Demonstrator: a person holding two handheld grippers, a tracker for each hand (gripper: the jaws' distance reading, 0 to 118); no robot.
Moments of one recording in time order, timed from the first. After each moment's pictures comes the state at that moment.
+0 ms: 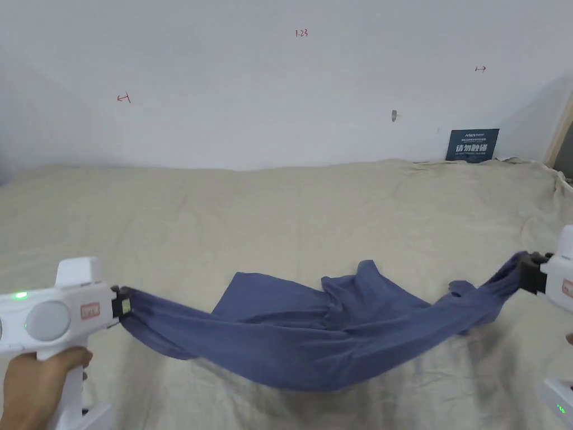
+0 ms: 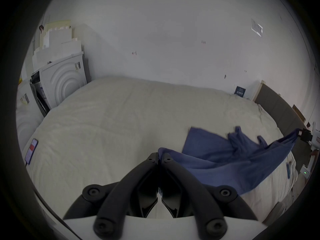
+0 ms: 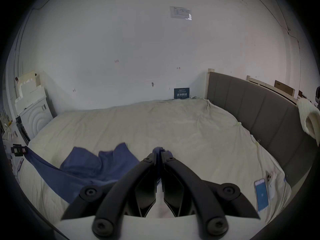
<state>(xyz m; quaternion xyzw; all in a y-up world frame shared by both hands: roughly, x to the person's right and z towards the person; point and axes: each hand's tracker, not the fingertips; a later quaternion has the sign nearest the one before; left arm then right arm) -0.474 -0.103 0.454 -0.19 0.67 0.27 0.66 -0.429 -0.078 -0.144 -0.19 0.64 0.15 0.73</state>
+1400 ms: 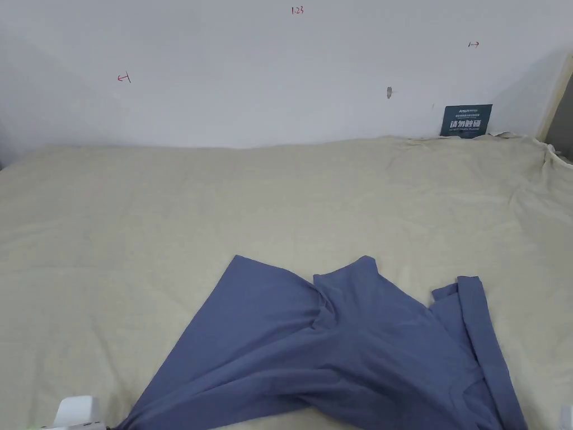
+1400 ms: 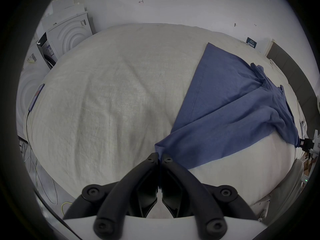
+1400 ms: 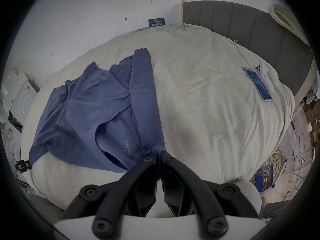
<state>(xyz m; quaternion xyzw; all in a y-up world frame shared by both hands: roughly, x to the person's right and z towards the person) -0.332 -0.253 0.473 -0.33 0.64 0.37 0.59 -0.267 -0.244 -0.145 -0.41 0.53 0.24 0.70</state>
